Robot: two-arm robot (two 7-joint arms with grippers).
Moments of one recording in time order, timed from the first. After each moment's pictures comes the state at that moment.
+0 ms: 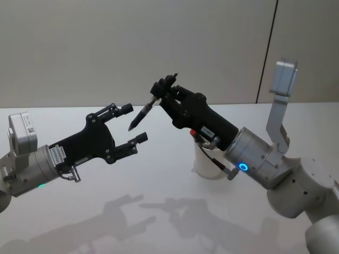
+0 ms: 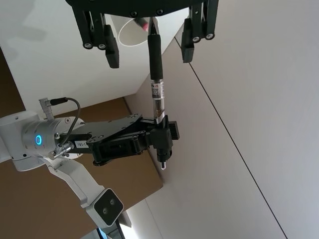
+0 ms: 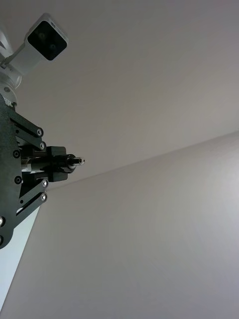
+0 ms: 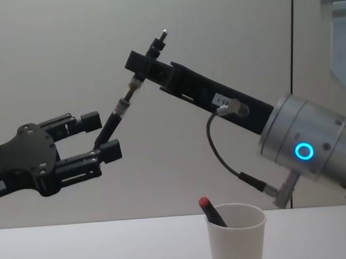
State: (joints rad) left arm -0.34 0.54 0.30 -1.25 -0.54 -0.53 -0.99; right arm 0.31 0.04 -0.34 -1.39 0.63 -0.02 0.76
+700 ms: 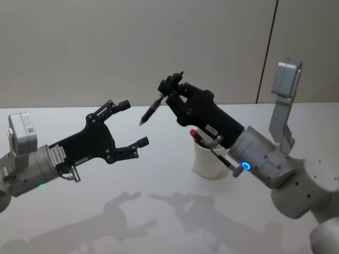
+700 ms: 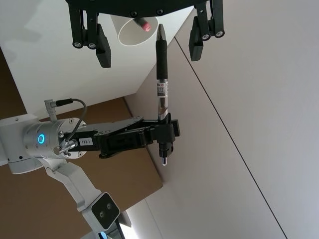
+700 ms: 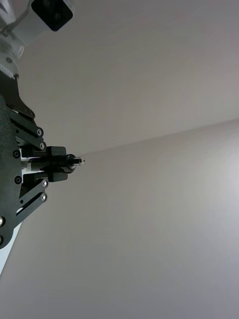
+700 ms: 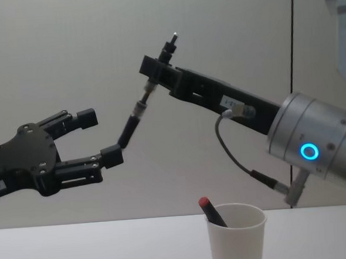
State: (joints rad) left arm -0.34 0.54 0.30 -1.25 -0.54 -0.53 -0.99; right arm 0.30 0.06 -0.34 -1.42 0.56 -0.08 0.67
